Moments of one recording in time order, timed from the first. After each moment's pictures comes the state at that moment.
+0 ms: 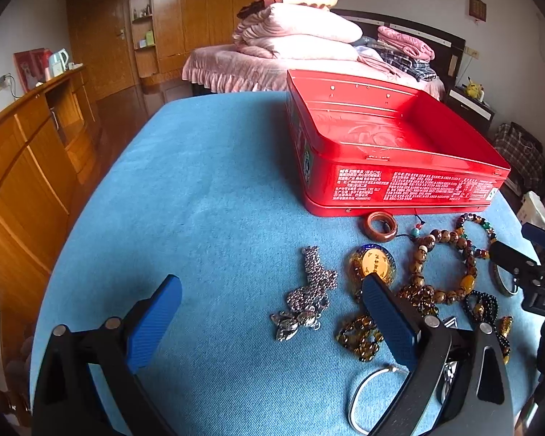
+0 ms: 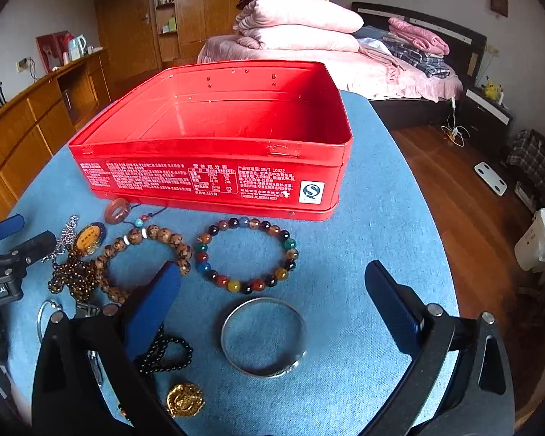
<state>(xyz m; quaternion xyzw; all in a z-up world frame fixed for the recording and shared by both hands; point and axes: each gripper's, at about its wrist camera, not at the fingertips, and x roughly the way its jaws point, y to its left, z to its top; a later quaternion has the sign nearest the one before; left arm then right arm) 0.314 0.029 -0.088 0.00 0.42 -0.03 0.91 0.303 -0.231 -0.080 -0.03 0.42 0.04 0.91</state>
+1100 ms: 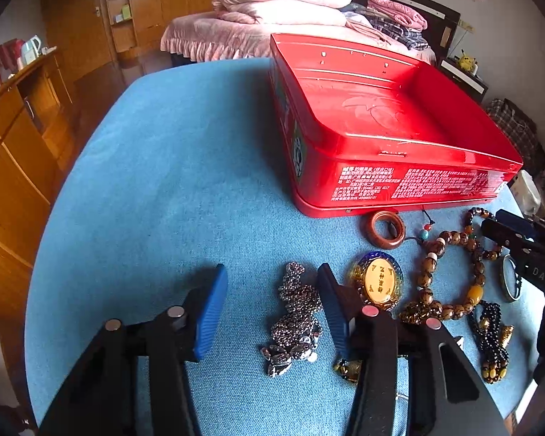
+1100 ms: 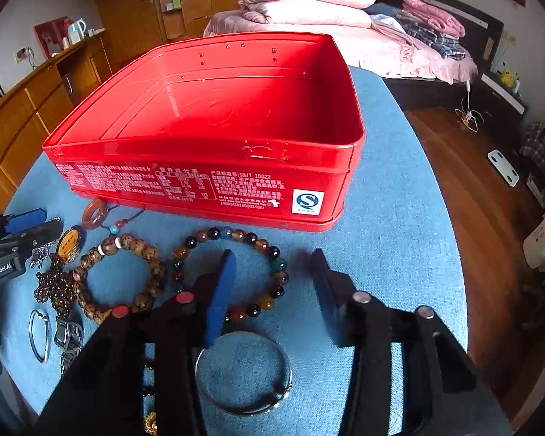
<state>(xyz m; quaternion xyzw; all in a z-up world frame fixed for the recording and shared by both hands) 0.358 0.025 -0.094 0.01 0.49 -0.06 0.87 0.334 -0.241 -0.089 -0.03 0.47 0.07 0.88</state>
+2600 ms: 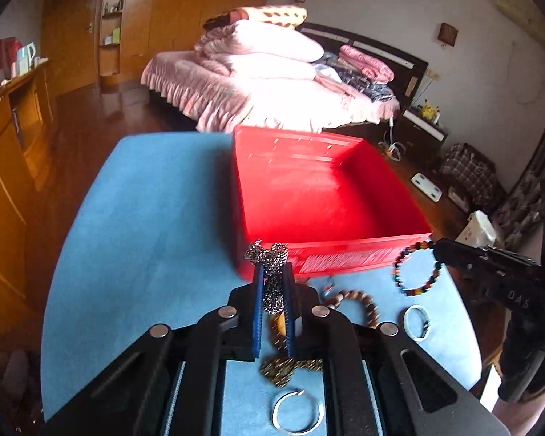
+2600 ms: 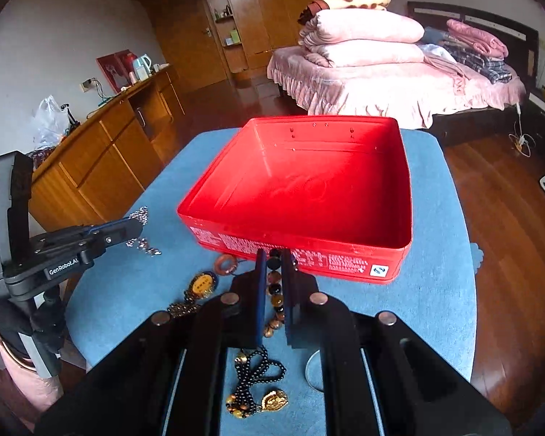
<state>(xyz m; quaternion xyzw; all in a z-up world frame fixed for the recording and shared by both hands) 0.333 0.023 -0.004 -0.05 0.39 -0.13 0.91 0.310 -0.228 0.011 0.03 0.40 0.21 0.89</state>
